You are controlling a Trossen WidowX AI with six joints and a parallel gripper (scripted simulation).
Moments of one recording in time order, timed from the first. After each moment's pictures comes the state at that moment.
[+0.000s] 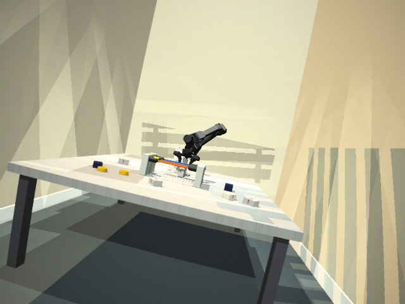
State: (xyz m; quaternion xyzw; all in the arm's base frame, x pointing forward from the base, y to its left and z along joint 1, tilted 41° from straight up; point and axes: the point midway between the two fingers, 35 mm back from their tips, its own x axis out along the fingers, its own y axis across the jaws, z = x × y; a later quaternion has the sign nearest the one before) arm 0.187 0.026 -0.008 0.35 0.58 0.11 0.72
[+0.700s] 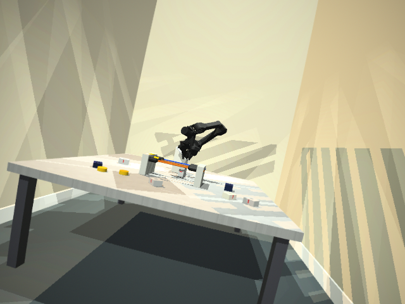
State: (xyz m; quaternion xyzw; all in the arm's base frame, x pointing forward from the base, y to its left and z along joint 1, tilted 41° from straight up) arm 0.179 -0.009 0.037 0.55 0.62 -0.07 0.55
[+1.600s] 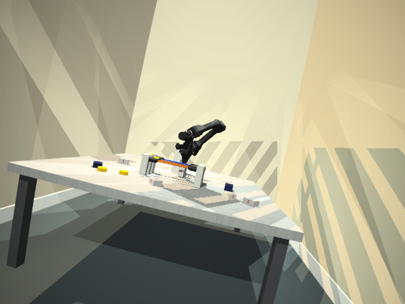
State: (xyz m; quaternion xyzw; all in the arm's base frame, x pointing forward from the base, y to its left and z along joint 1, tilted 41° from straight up) arm 0.197 0.003 0.012 0.69 0.59 -0.35 0.24
